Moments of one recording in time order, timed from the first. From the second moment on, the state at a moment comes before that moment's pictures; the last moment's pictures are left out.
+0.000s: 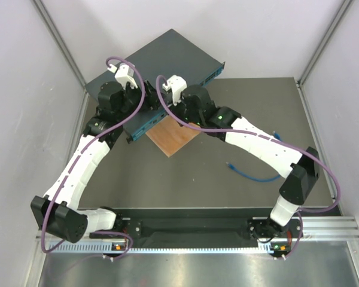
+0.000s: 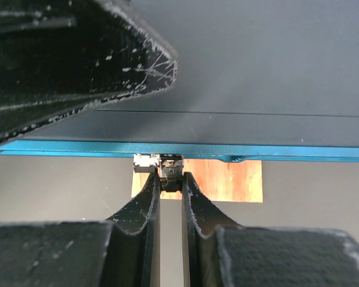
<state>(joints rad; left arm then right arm) -0.33 1.26 1.29 -0.21 0.20 -0.46 0.88 1.70 1.67 -0.40 0.13 -0.03</state>
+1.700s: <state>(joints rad) -0.32 1.27 1.29 -0.20 0.22 -0.48 0.78 1.63 1.59 -0.34 -0.09 0.01</state>
